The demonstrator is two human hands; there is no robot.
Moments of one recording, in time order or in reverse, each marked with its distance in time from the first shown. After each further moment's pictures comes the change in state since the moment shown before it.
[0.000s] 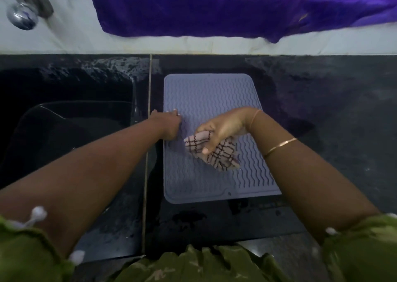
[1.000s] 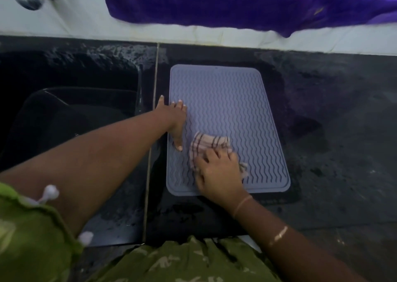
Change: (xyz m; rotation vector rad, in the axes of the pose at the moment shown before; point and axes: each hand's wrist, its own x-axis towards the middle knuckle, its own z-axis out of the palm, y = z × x) left_hand -0.014 0.010 -0.010 0.179 -0.185 -0.065; right_hand 0.059 0.044 0.148 -0.816 1.328 -0.040
